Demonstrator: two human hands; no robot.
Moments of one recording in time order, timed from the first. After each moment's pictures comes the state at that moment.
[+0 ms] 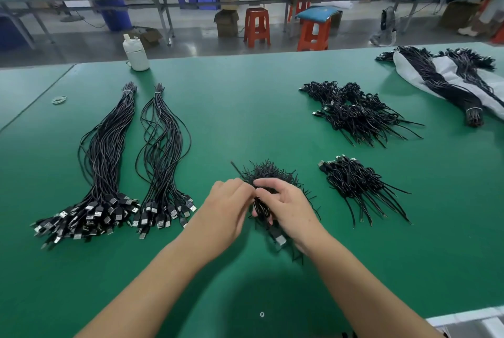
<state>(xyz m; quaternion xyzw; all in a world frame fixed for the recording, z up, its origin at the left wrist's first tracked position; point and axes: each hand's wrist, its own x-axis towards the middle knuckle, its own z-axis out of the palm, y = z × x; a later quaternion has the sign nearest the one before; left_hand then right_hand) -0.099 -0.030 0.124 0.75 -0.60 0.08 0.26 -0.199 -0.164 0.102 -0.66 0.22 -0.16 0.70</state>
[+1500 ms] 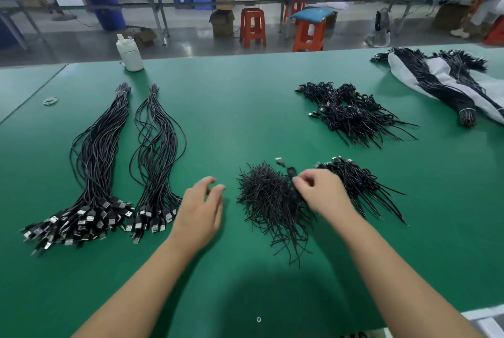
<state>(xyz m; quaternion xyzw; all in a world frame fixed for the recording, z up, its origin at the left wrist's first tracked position) -0.043 -0.031 0.041 0.83 -0.50 0.16 0.21 -0.210 -0.245 0.105 -0.86 0.38 -0.11 0.33</state>
